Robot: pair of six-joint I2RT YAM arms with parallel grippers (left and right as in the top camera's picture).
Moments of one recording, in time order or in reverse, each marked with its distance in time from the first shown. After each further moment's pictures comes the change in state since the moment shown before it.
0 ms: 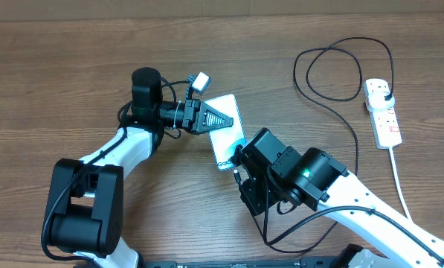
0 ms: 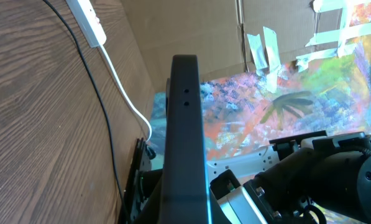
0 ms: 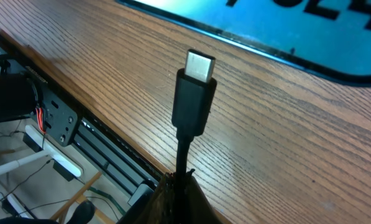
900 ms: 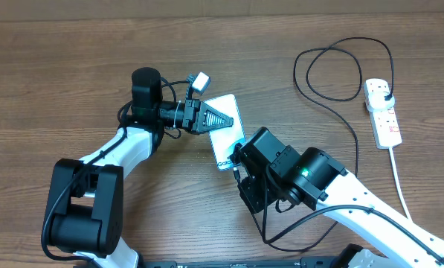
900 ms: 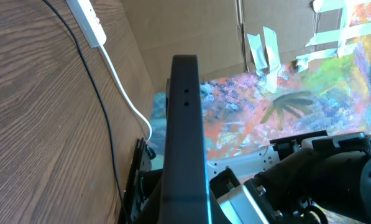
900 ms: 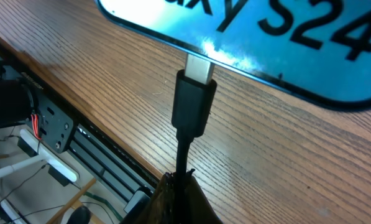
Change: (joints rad) left arm 0.000 0.000 0.000 0.000 0.000 0.000; right arm 0.000 0.010 0.000 0.020 0.019 0.000
